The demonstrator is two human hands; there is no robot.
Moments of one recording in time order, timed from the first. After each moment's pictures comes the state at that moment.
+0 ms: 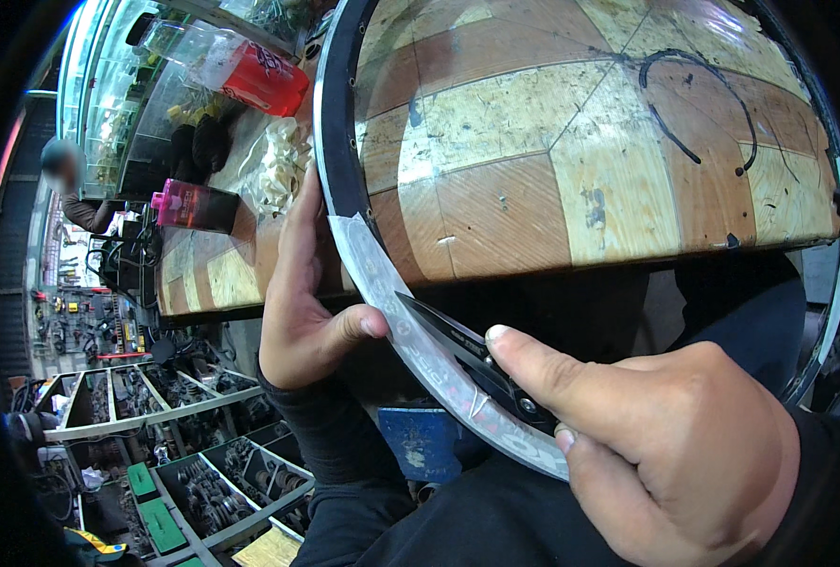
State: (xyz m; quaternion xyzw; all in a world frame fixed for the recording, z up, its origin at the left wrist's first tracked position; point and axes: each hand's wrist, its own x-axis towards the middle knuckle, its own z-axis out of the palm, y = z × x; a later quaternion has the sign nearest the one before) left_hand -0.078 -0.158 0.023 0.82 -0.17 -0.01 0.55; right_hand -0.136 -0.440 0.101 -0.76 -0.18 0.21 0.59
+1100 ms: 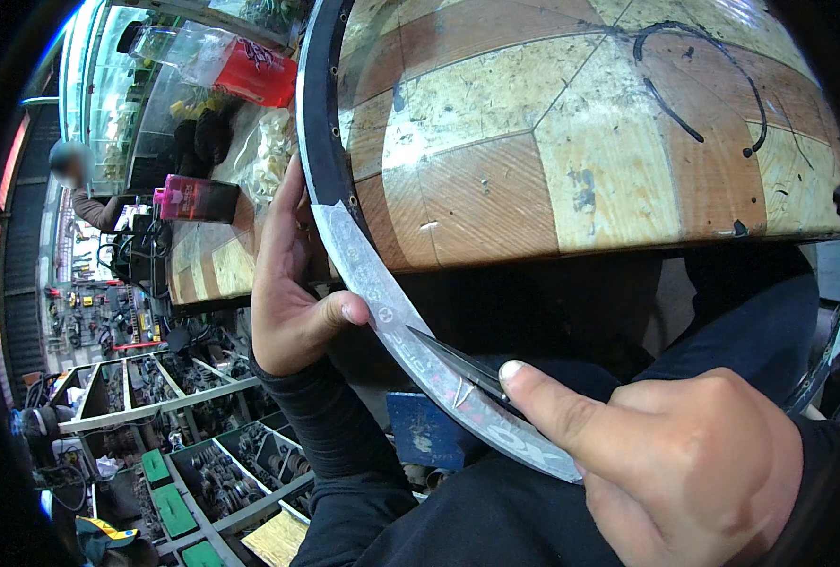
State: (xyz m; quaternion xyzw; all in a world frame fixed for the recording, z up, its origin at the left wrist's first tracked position) left_hand -0.084 -0.170 0.027 0.80 -0.12 0.02 0.59; right_hand -0.149 -0.457 0.077 -0.77 -0.24 0.17 0.57
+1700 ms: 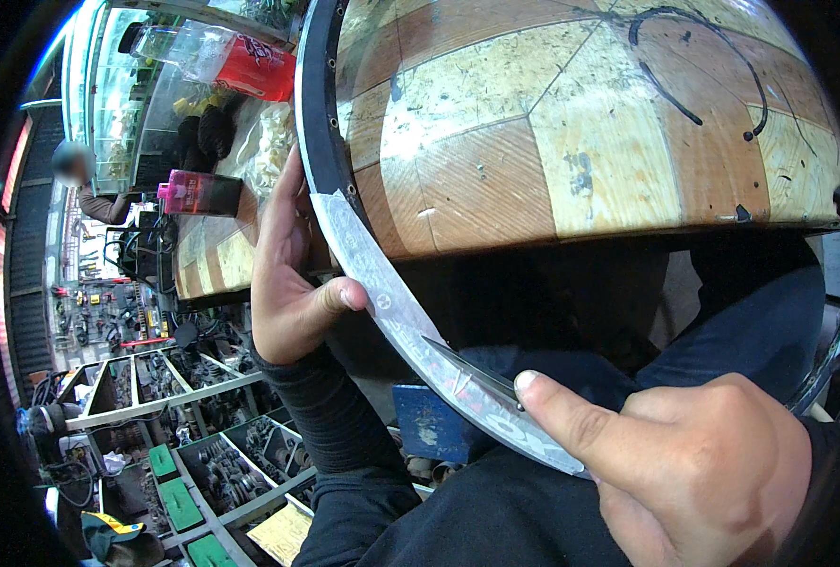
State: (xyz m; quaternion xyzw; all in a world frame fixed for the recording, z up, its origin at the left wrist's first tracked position) left_hand -0.080 -0.166 0.028 0.81 -0.14 0.01 0.57; right_hand -0.154 -0.468 0.086 -0.77 -0.22 0.23 0.55
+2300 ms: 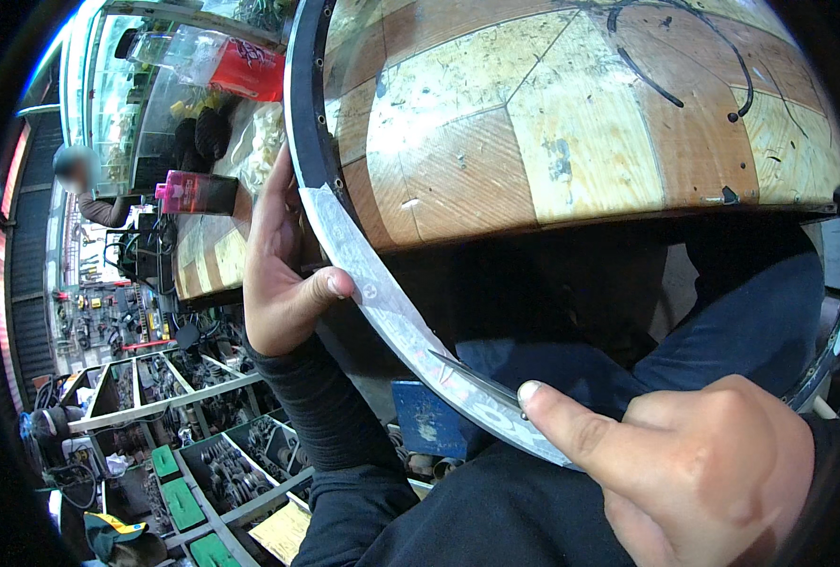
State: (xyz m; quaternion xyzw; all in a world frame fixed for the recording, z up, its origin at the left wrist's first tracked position) left_hand -0.085 -0.158 0.030 0.82 -0.14 0.02 0.56; right_hand -0.158 -0.476 0.084 -0.78 -0.25 0.25 0.52
